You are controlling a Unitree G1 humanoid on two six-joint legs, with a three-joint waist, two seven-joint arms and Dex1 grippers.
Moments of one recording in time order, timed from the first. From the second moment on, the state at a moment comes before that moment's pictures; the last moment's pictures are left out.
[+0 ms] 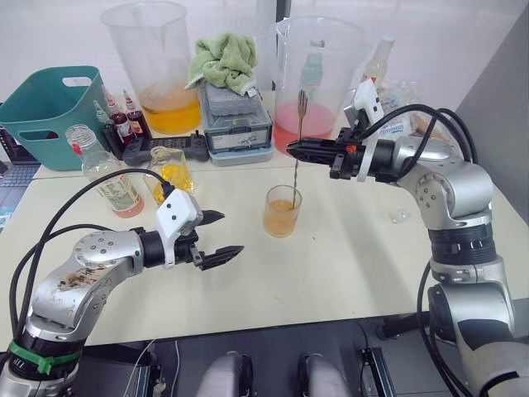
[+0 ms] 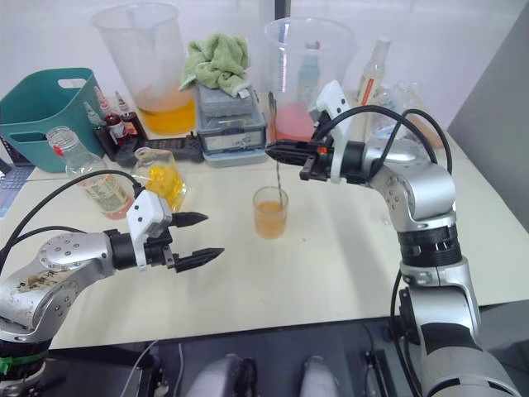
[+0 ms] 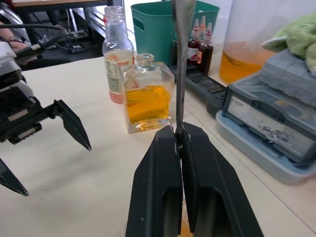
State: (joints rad) left arm -0.27 0.77 0.06 -0.49 -0.55 0.69 -0.81; right arm -0.96 -0.55 0.04 0.06 0.47 0.68 0.97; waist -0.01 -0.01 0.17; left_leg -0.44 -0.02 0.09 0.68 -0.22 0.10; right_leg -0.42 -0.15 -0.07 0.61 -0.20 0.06
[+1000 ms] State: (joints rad) left arm -0.27 0.75 0.08 -0.49 -0.55 0.65 -0.82; right arm -1.03 -0.65 -0.09 0.00 0.64 0.84 0.95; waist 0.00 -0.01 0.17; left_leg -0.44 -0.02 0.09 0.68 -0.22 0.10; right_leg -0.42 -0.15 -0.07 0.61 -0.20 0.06
